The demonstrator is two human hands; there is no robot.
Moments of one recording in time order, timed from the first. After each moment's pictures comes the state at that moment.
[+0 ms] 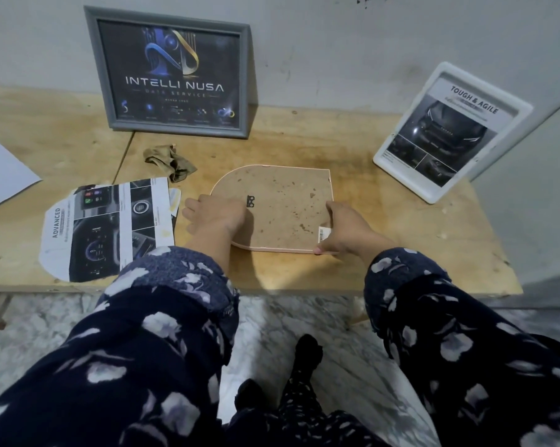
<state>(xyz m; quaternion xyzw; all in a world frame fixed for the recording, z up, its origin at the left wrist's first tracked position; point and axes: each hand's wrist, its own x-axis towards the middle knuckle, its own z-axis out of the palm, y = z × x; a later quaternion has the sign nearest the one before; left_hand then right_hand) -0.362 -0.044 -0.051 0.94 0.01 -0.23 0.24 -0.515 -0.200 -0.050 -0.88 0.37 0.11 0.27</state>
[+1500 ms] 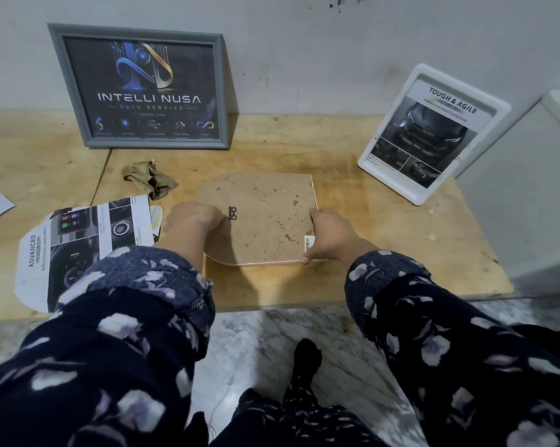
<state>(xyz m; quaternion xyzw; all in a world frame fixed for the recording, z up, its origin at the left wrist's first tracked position) -0.323 -0.053 -0.053 0.93 0.01 -0.28 0.25 -0.507 -0.203 -0.041 -0.91 0.33 0.16 0.20</state>
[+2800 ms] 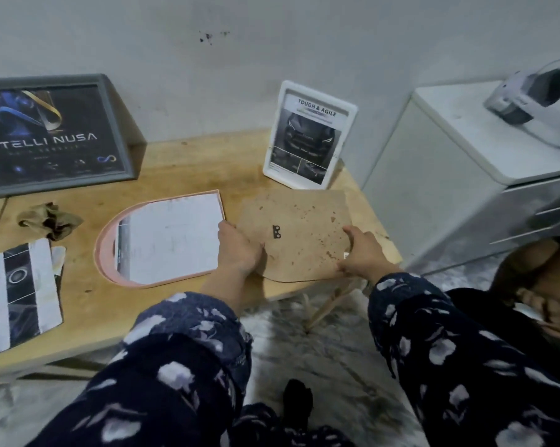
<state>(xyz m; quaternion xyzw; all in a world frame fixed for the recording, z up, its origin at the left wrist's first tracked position) -0.520 -0.171 -0.046 0.86 -0.20 -0.29 0.38 -0.711 -0.301 -0.045 -0.77 0.56 0.05 0.30</state>
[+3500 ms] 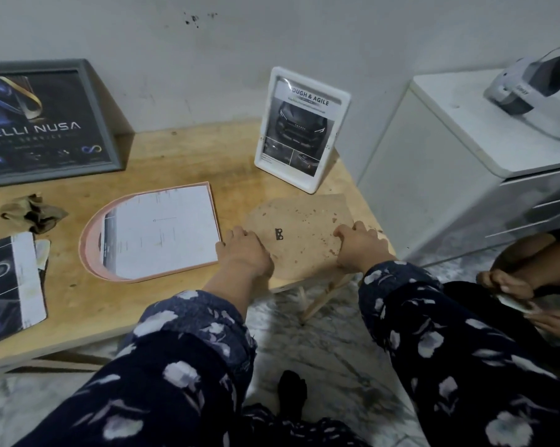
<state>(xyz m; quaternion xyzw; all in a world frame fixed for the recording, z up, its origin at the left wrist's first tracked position) -0.550 -0.188 -0.055 0.89 -0.41 -0.22 0.01 -0.721 -0.312 -0.047 -0.83 0.52 0.16 0.13</state>
